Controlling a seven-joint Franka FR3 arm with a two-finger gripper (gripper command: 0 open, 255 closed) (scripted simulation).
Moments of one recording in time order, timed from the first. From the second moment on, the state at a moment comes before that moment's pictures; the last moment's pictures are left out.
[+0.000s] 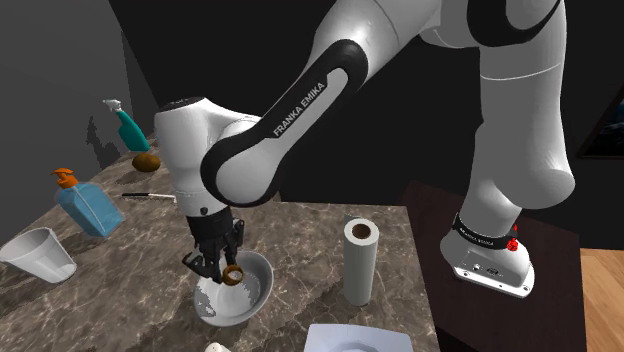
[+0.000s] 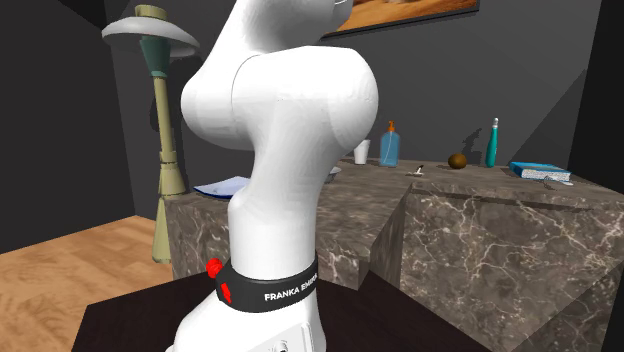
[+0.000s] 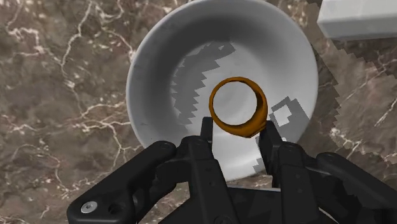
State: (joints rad) arm 0.43 0.32 0.43 -1.91 0.04 2.29 0.60
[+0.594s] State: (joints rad) arm 0.44 0.37 0.42 -1.93 0.02 2.36 0.61
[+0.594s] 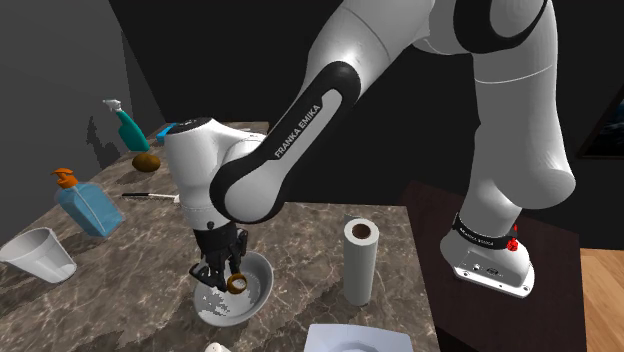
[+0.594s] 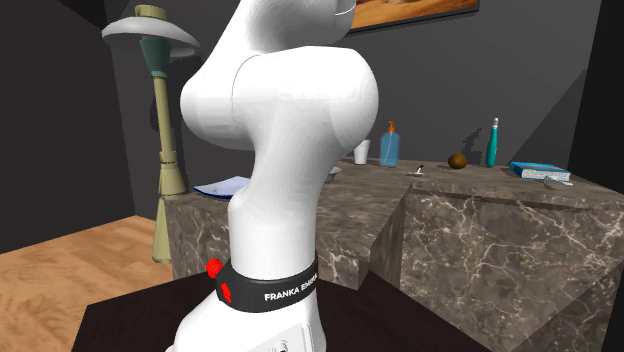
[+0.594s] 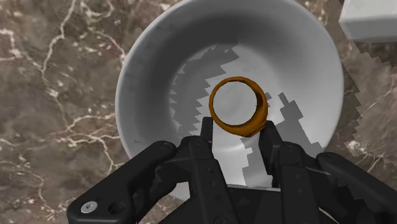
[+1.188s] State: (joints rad) arm 0.44 0.37 0.42 -1.93 0.02 2.36 0.61
